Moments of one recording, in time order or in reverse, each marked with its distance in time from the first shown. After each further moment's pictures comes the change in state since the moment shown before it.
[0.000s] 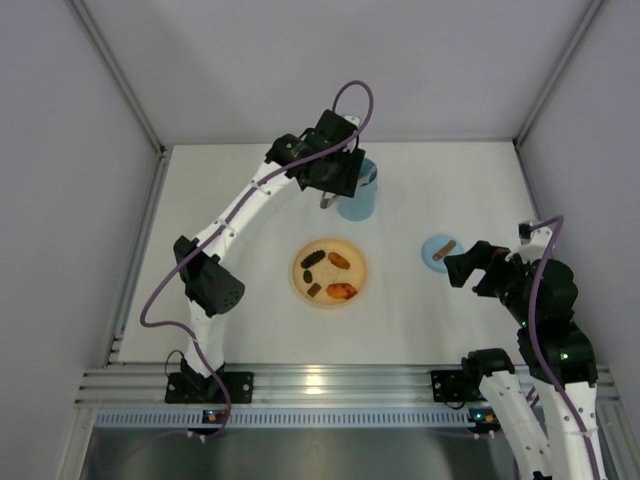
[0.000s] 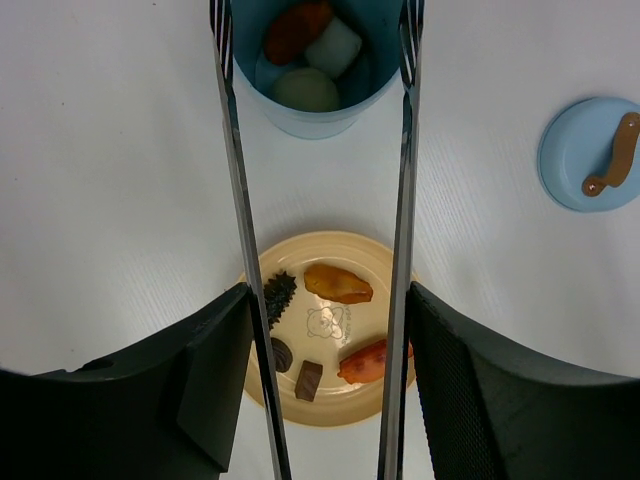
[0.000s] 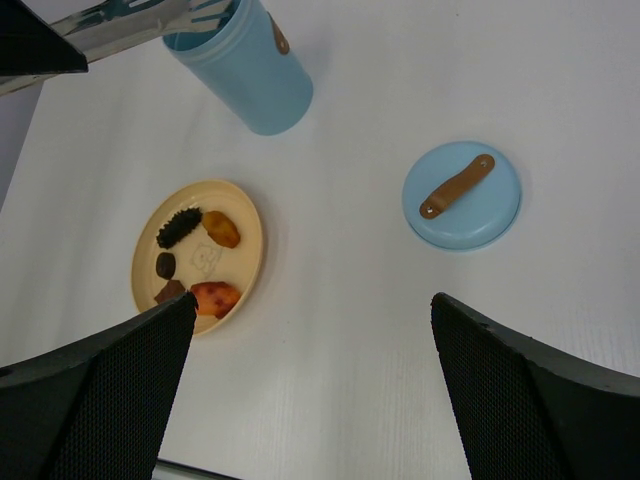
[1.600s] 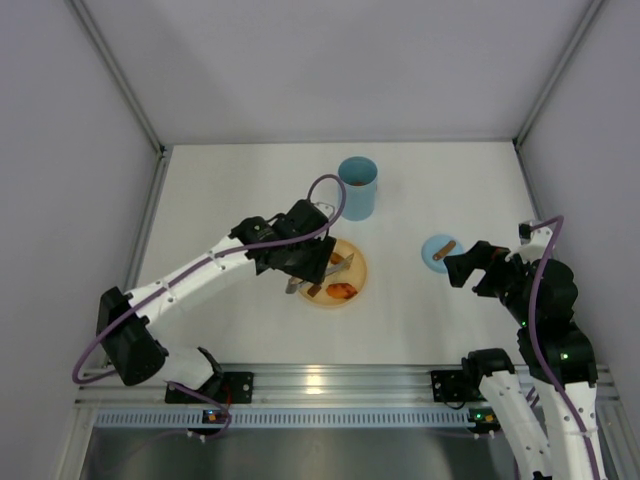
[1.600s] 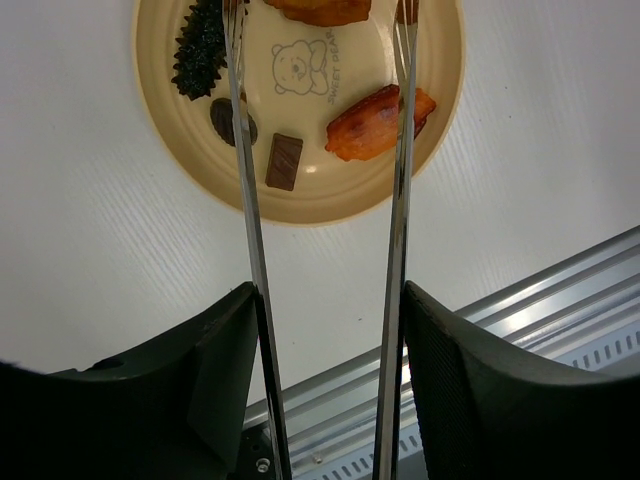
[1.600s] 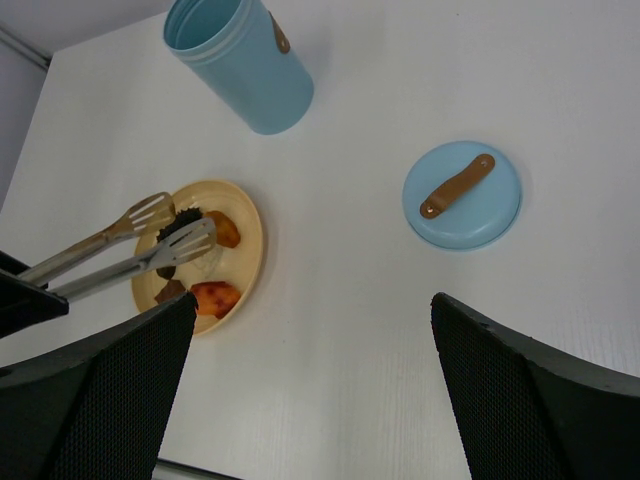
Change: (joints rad) left arm -0.151 -0.596 -0.953 0.165 0.064 -0.116; right arm 0.000 0.000 0.000 0.000 0.000 0.000
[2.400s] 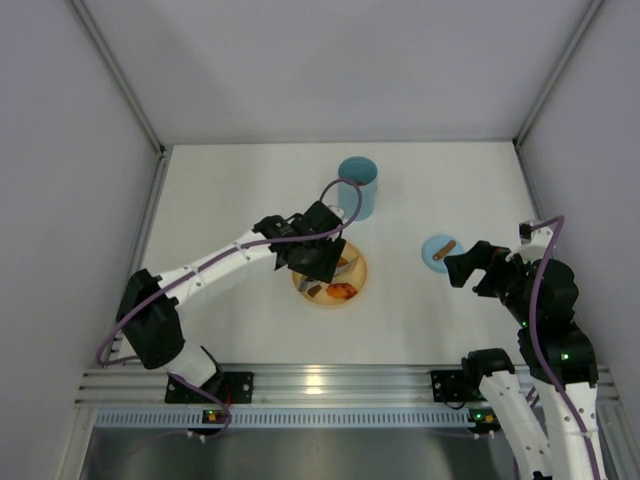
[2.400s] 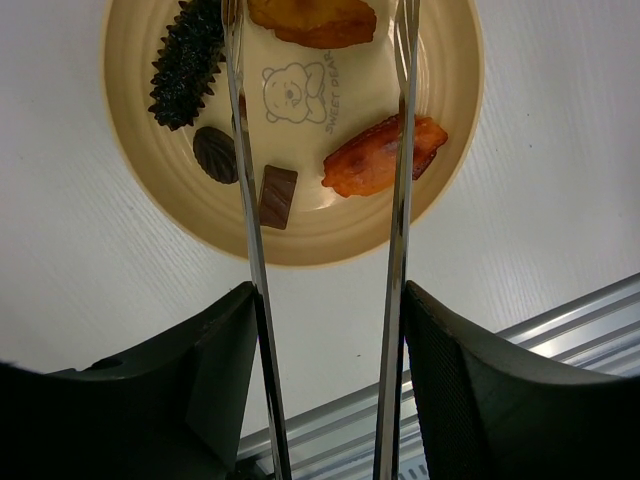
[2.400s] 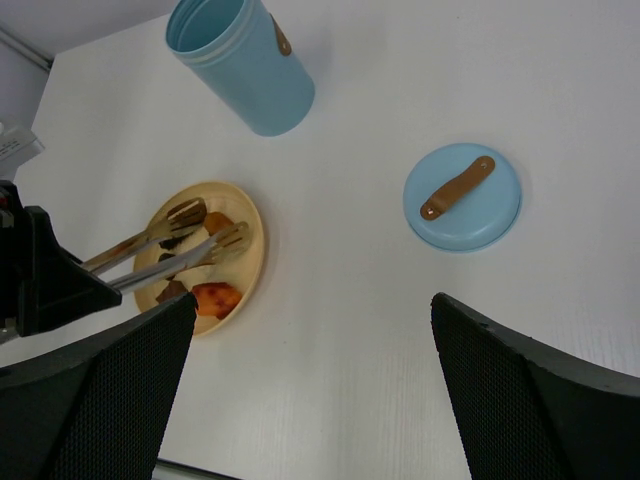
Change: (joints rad) left arm -0.002 0.122 -0.004 0.085 -0.005 -0.007; right arm 0.000 0.000 0.002 -0.002 0.000 0.000
